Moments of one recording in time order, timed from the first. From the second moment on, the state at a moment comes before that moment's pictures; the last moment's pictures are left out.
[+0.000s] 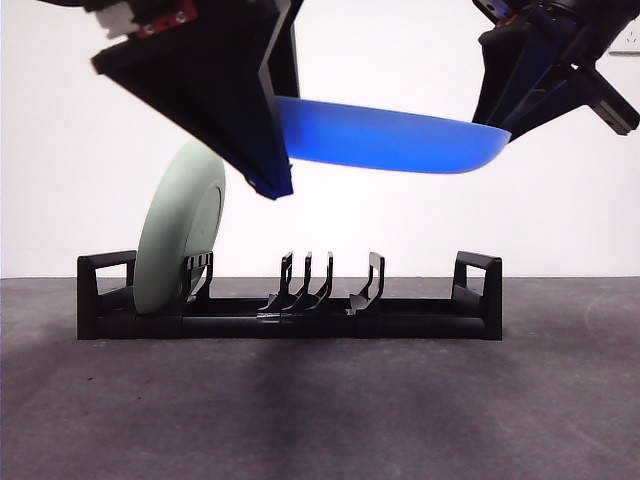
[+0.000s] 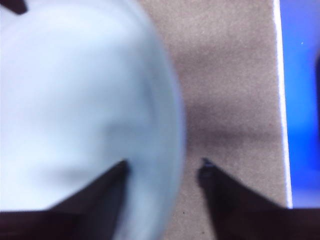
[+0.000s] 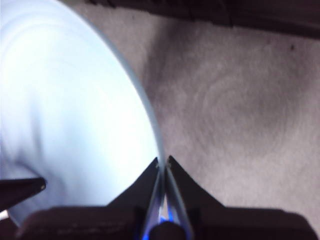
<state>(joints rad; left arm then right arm) -1.21 1.35 1.06 -0.72 -0.44 0.59 0.35 1.42 1.20 -0.92 -0.52 0.14</state>
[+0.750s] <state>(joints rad) -1.21 1.35 1.06 -0.61 -0.41 0.57 0.29 1.31 1.20 -0.84 -0.51 0.11</state>
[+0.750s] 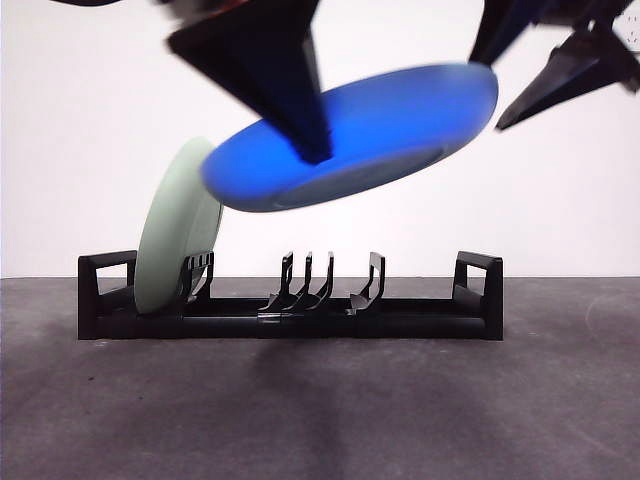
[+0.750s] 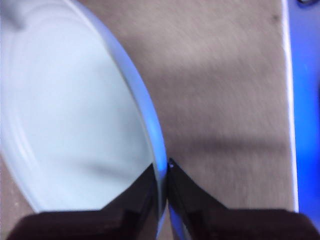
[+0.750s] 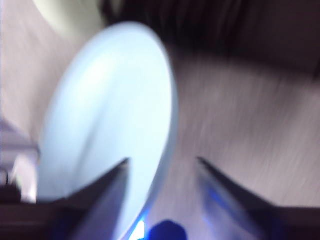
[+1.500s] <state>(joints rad) -0.72 1.35 1.06 0.13 0.33 -0.09 0.17 0.99 1.20 -0.61 -0.15 0.14</state>
